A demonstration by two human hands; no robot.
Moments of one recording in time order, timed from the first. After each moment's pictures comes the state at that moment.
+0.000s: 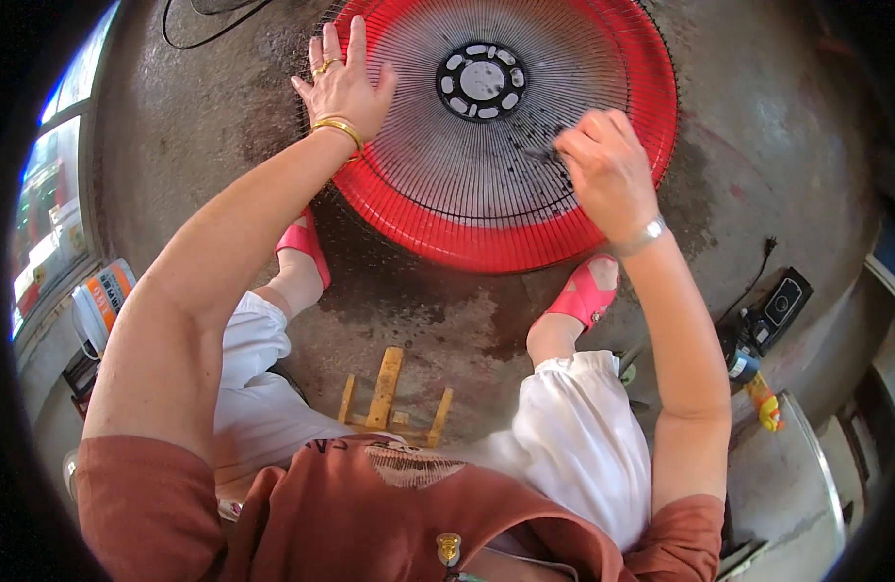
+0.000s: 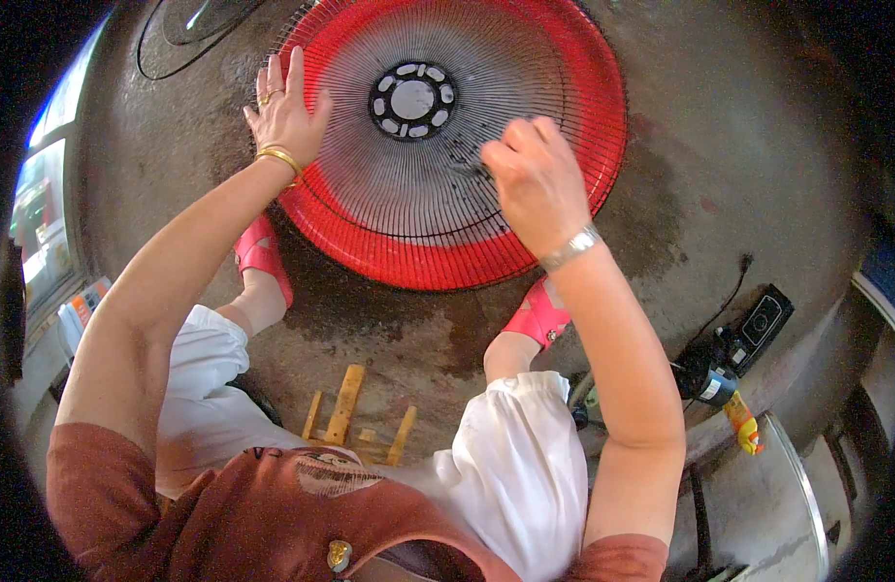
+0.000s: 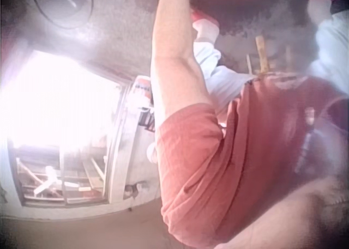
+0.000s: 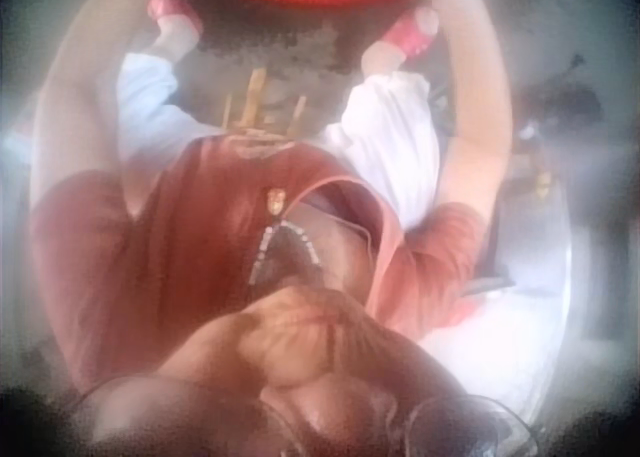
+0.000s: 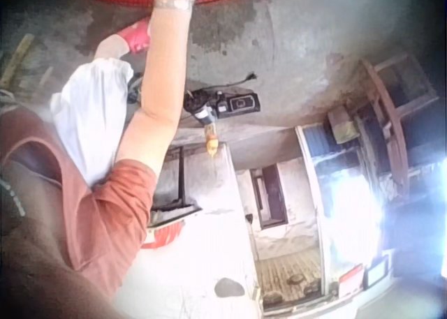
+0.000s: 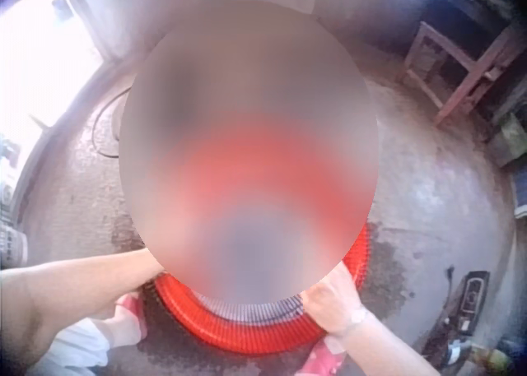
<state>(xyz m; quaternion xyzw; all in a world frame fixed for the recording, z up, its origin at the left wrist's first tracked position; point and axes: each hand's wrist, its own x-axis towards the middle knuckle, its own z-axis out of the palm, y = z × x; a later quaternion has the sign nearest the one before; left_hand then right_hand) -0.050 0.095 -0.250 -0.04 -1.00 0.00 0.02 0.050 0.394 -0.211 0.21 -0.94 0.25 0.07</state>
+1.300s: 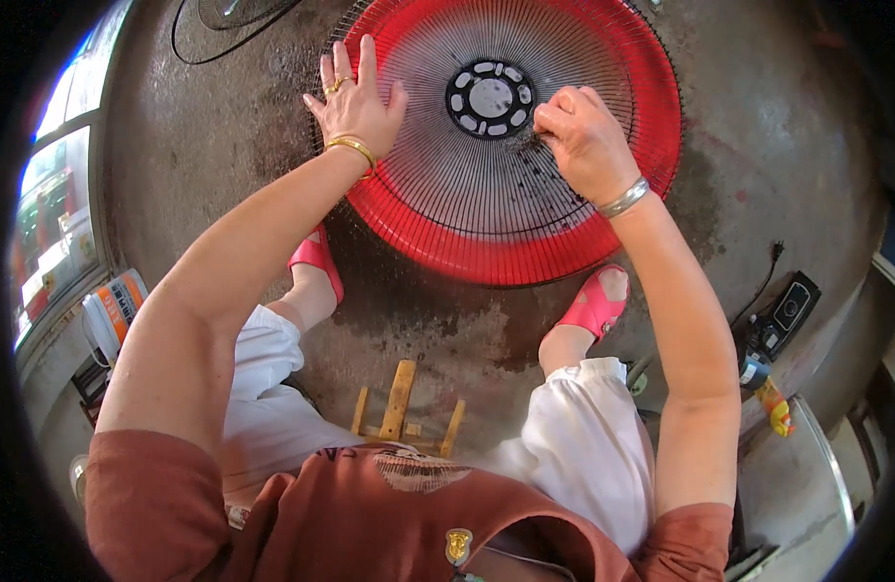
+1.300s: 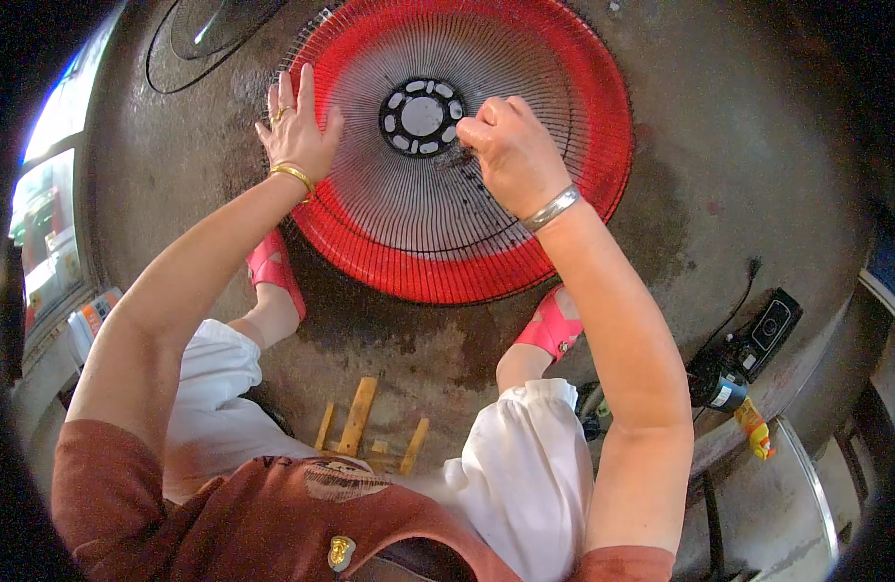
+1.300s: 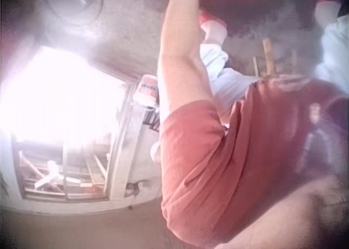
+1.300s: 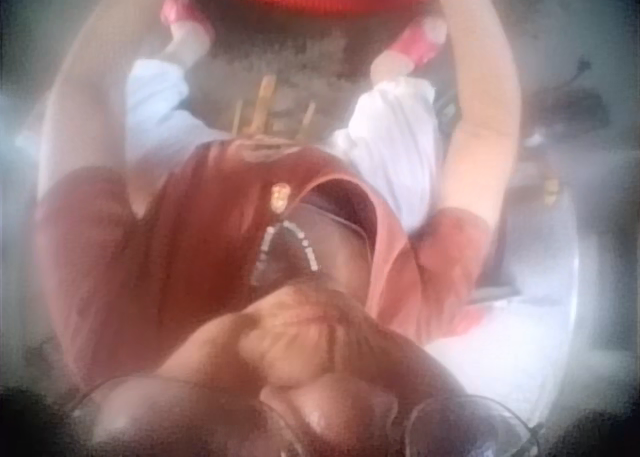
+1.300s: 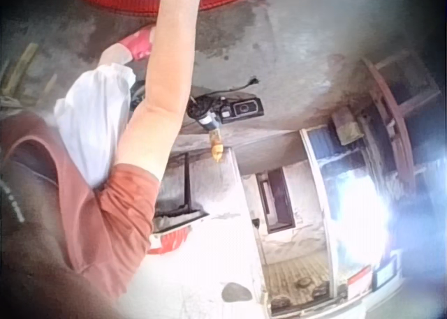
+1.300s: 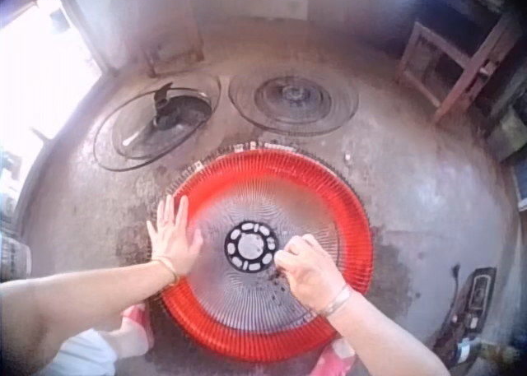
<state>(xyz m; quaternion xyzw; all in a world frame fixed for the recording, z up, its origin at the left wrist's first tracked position) -0.049 0.106 -0.247 -0.04 -1.00 0.00 -0.01 0.014 0.385 -0.230 0.22 -0.91 0.35 0.08</state>
